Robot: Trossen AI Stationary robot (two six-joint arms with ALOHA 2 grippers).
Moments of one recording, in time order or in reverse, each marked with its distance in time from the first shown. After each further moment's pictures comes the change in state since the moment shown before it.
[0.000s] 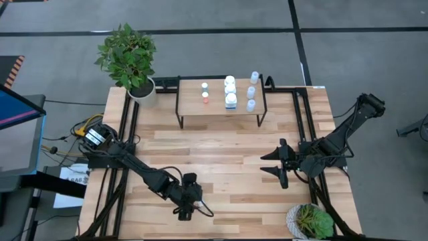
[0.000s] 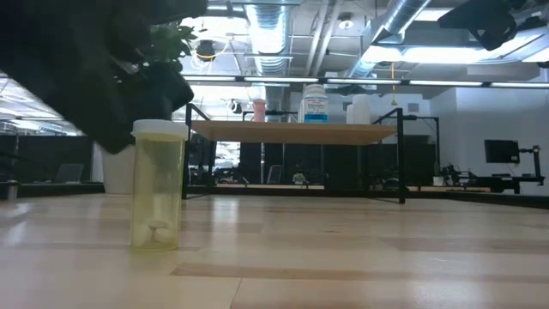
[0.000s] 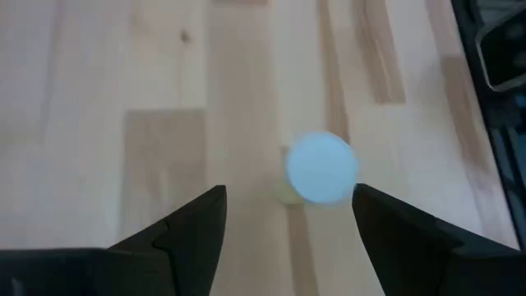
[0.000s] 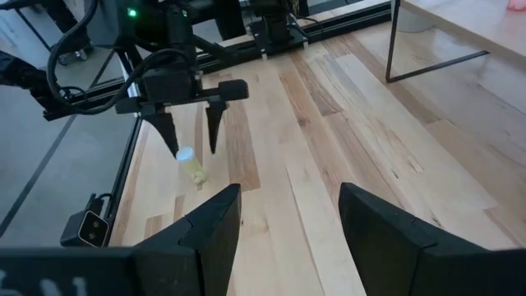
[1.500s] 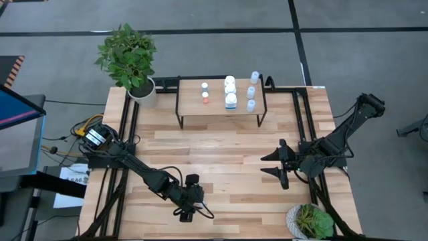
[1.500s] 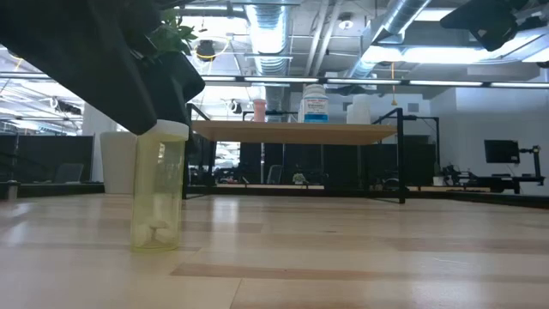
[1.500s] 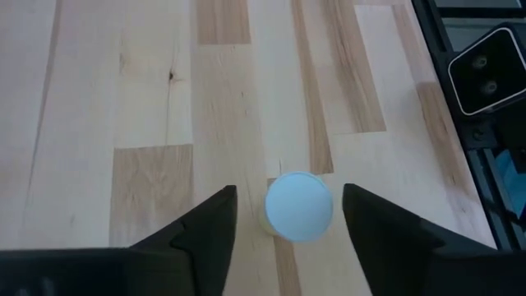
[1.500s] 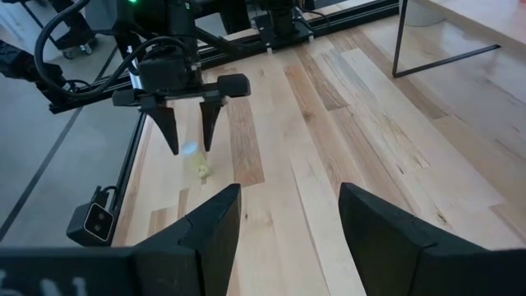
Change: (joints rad) left arm -0.001 0.004 0.000 0.077 -0.011 0.043; right arm 0.000 0.000 0.000 -0.006 -0.023 0.000
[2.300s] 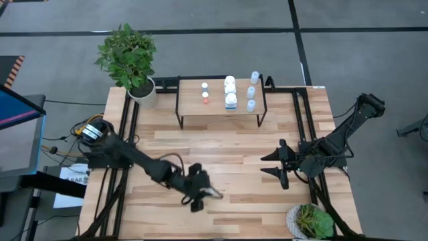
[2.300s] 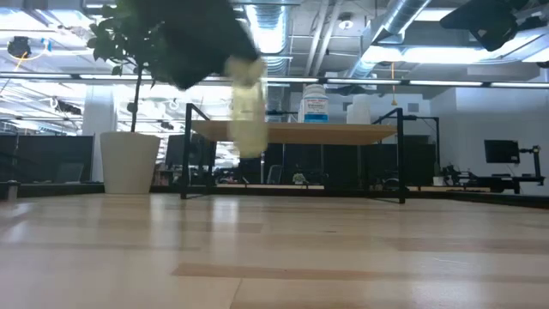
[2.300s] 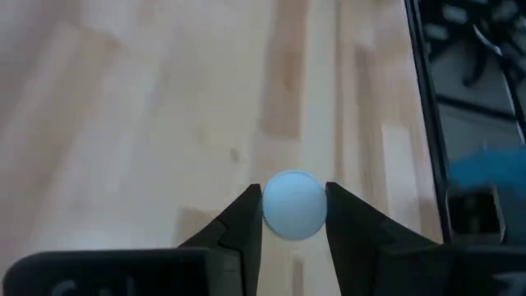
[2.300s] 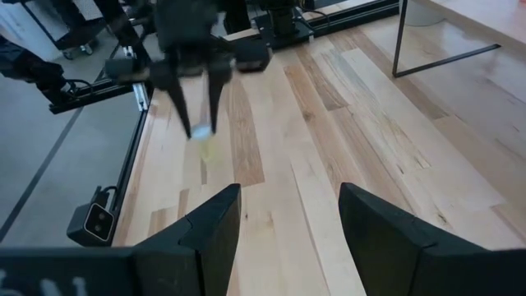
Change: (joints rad) left arm 0.107 -0.071 0.078 -0.053 -0.036 -0.136; right arm 0.000 0.000 0.000 0.001 0.000 0.001
